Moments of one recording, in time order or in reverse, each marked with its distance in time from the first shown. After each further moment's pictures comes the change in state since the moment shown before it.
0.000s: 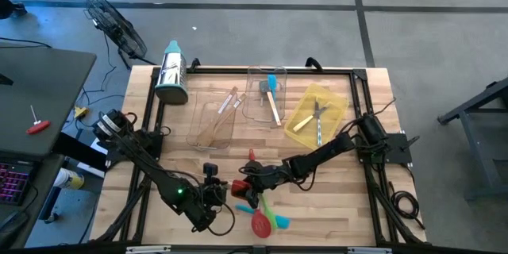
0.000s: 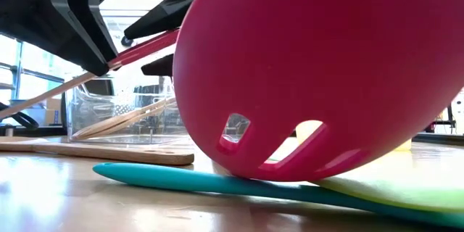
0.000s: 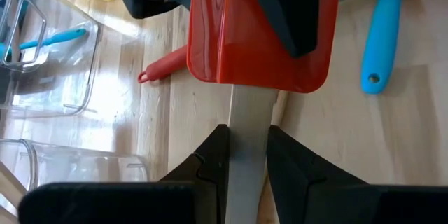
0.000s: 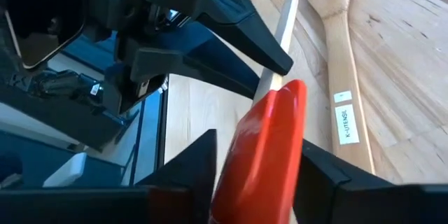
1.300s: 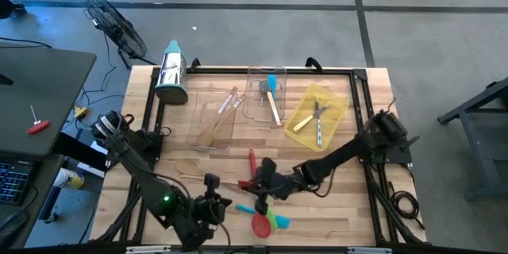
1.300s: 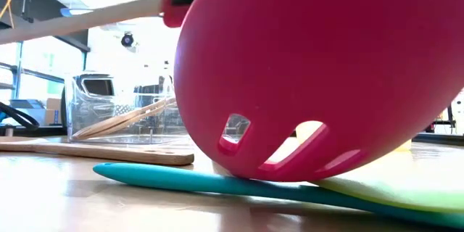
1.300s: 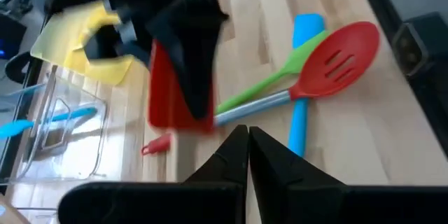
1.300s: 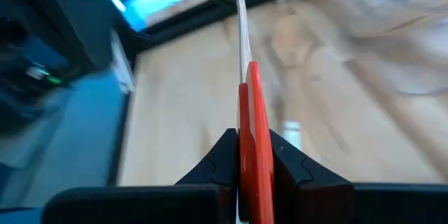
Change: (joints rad) left arm -0.075 0.000 0.347 -0.173 -0.014 0.079; right arm 0.121 -0.178 0.002 -0.264 0.333 -0.237
